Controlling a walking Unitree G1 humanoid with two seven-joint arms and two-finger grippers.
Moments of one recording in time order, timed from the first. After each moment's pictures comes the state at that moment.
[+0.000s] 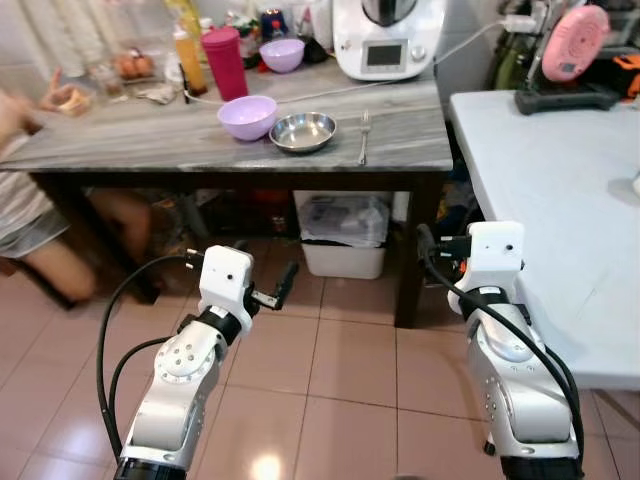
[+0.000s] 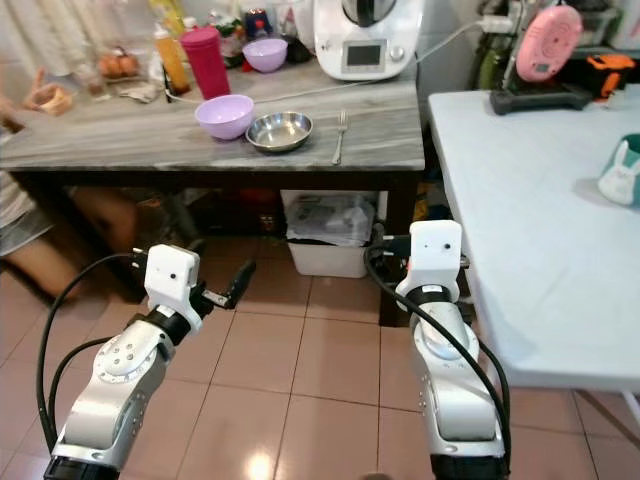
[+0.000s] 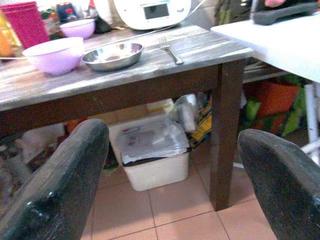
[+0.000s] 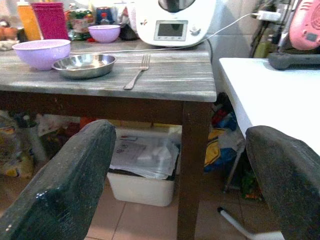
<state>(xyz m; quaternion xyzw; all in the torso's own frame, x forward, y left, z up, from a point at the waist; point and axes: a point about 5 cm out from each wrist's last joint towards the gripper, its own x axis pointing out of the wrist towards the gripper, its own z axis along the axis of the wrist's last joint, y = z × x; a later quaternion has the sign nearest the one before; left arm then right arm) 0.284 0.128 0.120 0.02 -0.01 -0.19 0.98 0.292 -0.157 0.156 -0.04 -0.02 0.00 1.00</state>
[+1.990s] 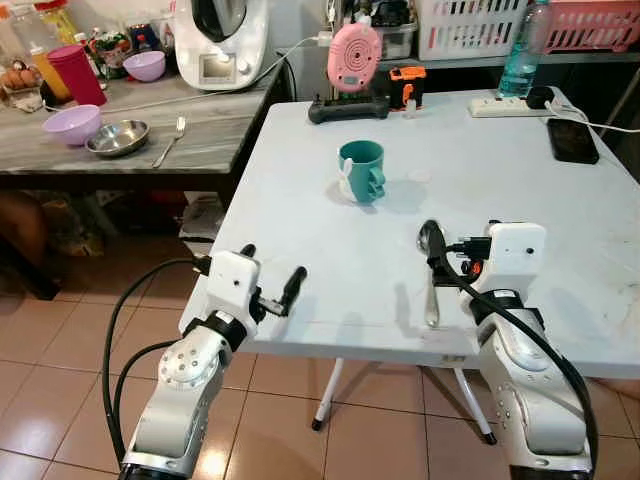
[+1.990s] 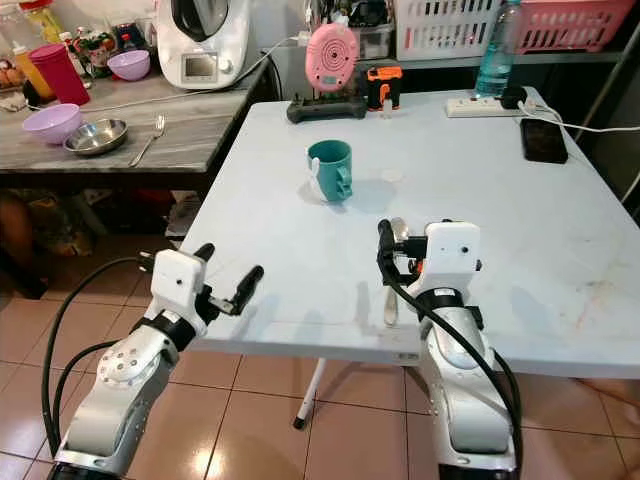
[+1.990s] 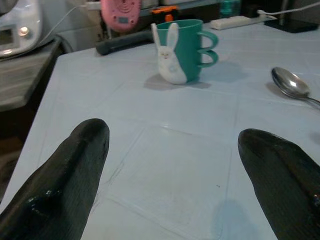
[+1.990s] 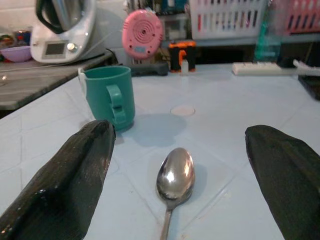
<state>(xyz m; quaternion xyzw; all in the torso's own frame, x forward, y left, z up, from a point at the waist) 0.277 0.120 0.117 0.03 -0.01 -0.23 0.97 0.283 -0.160 0.160 -0.01 -0.04 0.01 1.00</state>
